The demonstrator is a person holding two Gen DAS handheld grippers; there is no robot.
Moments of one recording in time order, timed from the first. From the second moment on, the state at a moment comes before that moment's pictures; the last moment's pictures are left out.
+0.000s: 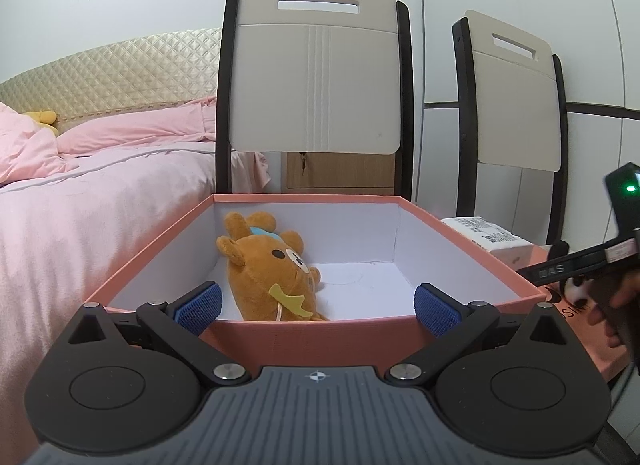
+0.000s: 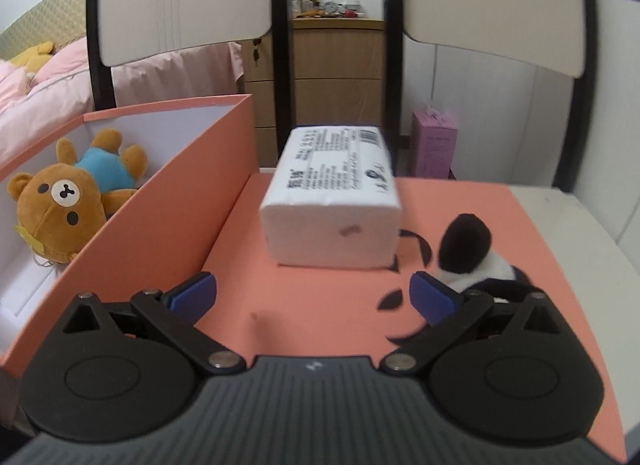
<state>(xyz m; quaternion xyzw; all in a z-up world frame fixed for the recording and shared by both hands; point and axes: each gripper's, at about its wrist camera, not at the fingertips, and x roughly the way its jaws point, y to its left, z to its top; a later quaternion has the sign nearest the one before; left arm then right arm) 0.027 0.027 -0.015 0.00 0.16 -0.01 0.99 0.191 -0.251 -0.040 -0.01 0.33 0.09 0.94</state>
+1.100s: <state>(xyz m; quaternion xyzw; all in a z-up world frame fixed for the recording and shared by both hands) 0.025 0.025 -0.013 0.00 0.15 -0.02 0.99 0.232 -0.259 -0.063 -0.03 0.33 0.10 0.94</state>
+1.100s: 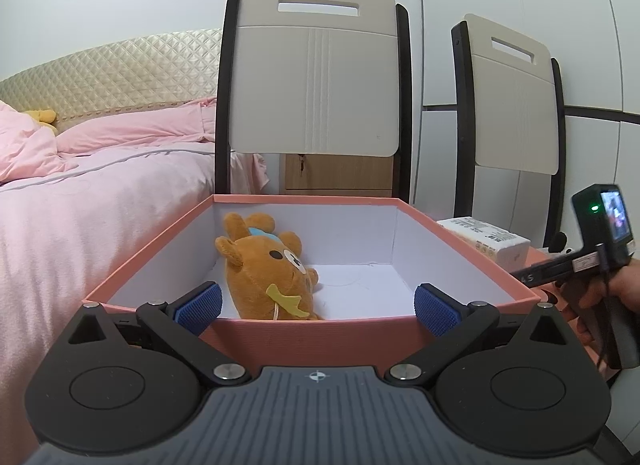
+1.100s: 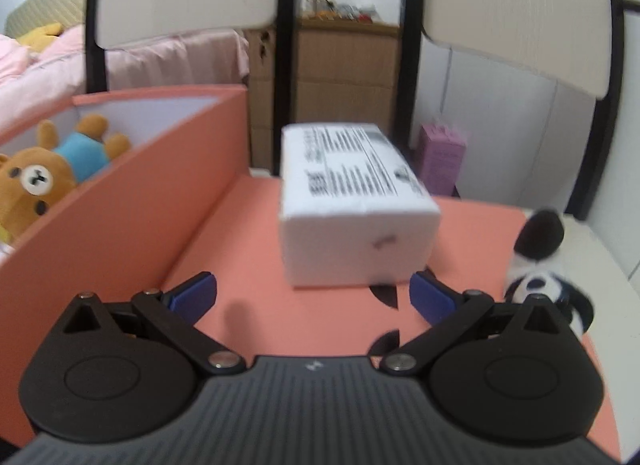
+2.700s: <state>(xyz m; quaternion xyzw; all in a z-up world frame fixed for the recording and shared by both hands) 0.024 0.031 -0.012 -0.01 0.16 -0.02 0.99 0.266 -0.278 -0.072 -0.01 0.36 0.09 0.93</state>
